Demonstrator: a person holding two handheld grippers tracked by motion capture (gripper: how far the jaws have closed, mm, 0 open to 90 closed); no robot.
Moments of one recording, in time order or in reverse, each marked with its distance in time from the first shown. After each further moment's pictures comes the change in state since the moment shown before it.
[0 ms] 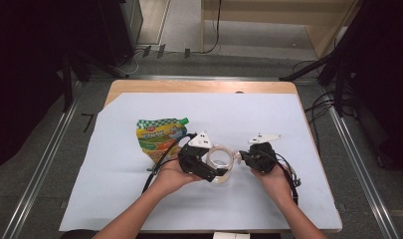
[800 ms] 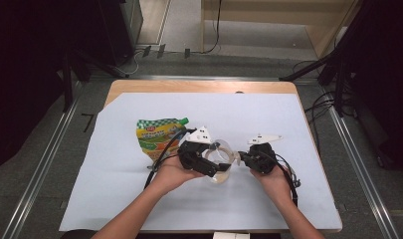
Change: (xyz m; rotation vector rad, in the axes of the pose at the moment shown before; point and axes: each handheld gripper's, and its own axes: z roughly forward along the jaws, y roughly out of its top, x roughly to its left) left arm -0.003 0.017 -0.014 -0.073 -0.073 -0.027; right arm 0.003 0.000 -0.002 -0.007 0.008 -0.004
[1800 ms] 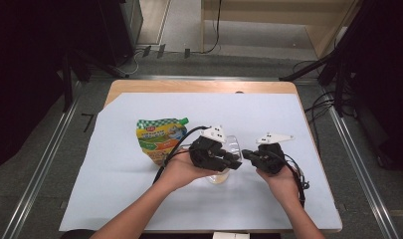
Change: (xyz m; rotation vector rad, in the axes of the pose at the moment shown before) left arm -0.021 0.034 0.012 0.092 -0.128 0.033; right arm -0.004 0.001 -0.028 -0.060 0.014 0.016
